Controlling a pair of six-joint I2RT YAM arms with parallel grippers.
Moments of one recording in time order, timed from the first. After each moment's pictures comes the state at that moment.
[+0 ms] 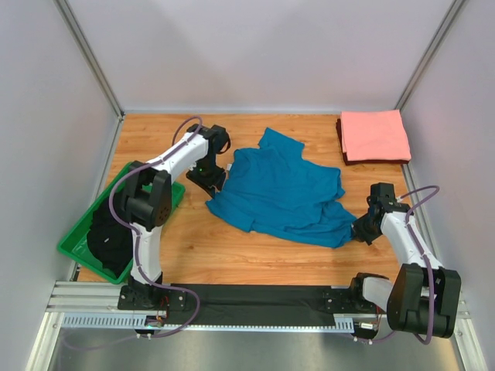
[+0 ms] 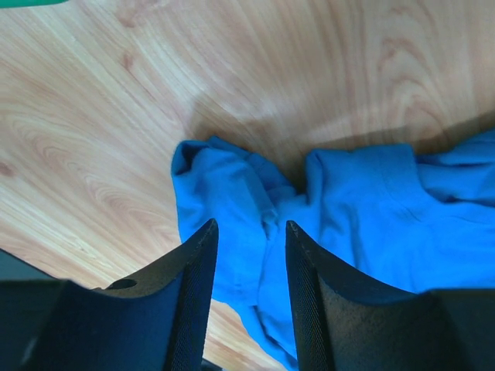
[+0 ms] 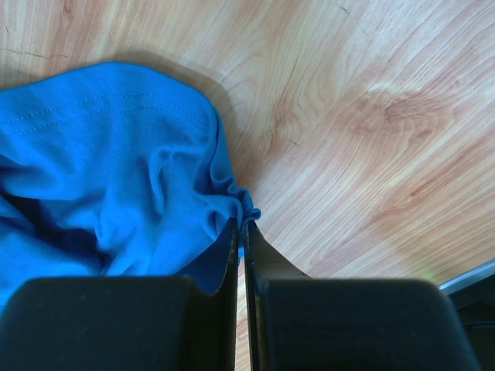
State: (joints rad) left arm -0.44 2.05 1.72 -1.27 -0.12 -1.46; right arm -0.14 1.14 0.63 -0.80 0.07 0.89
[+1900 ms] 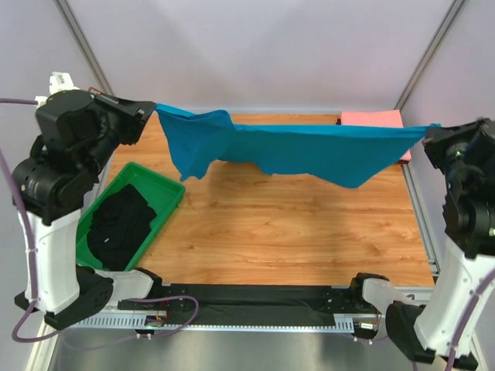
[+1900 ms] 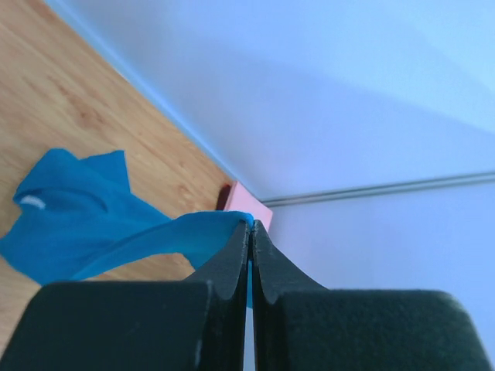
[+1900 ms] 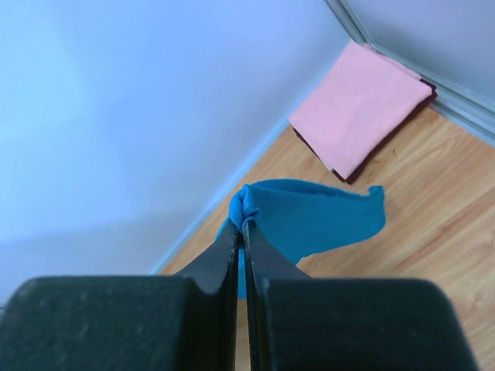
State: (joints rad) left arm -0.43 1.29 2.22 -1.16 -0.35 -1.16; right arm -0.14 1.10 2.00 -1.15 0.22 0.81
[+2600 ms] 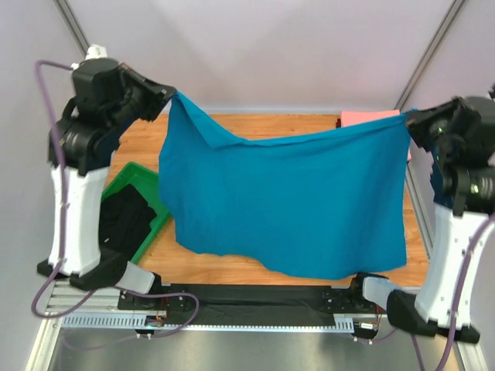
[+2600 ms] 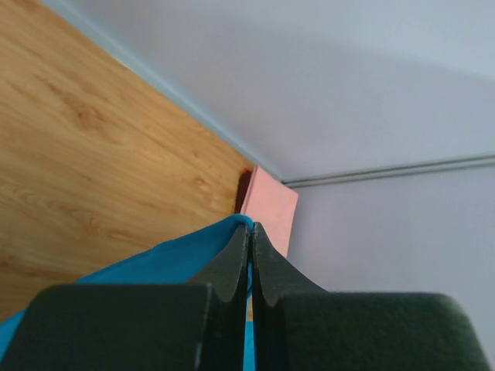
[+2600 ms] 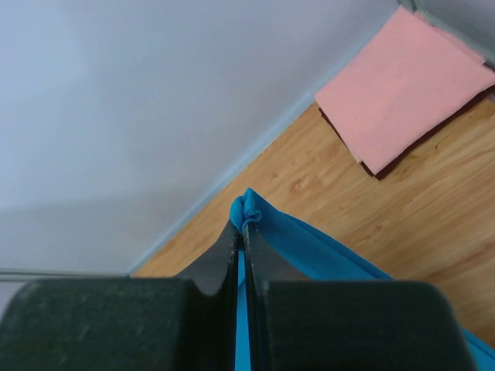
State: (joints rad) left arm -0.34 1.44 2.28 -1.10 -0.14 -1.04; right arm -0.14 1.14 1.89 -0.99 0.09 0.79
